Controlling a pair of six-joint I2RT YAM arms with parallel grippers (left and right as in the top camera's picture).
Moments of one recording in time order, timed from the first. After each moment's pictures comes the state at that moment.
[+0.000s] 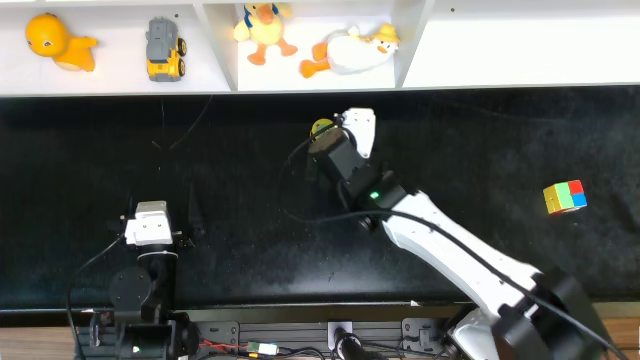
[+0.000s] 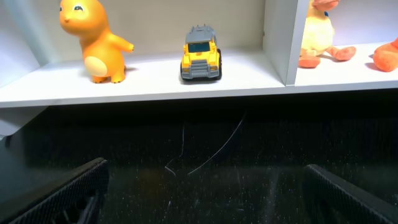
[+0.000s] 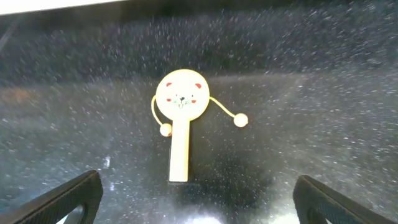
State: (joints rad) left arm 0.01 0.01 0.01 -0.08 -0.06 0.09; right arm 0.72 1.54 0.97 -0.37 0.32 0.67
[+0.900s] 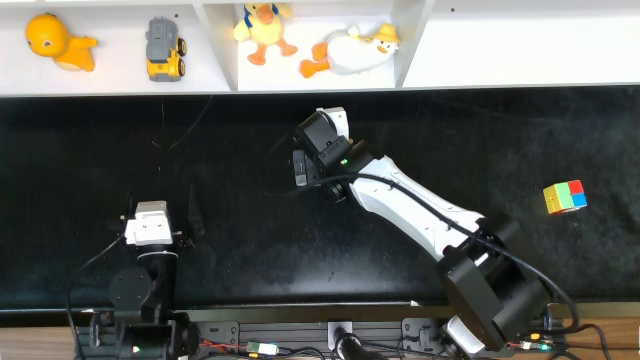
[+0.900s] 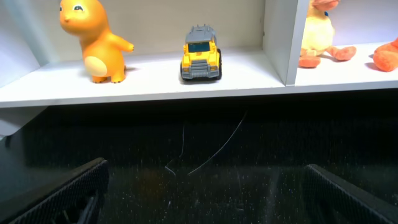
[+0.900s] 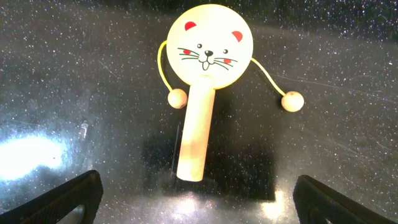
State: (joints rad) left arm 0.01 0.01 0.01 -0.08 -0.06 0.09; right arm 0.70 1.78 1.15 -0.54 0.18 0.54
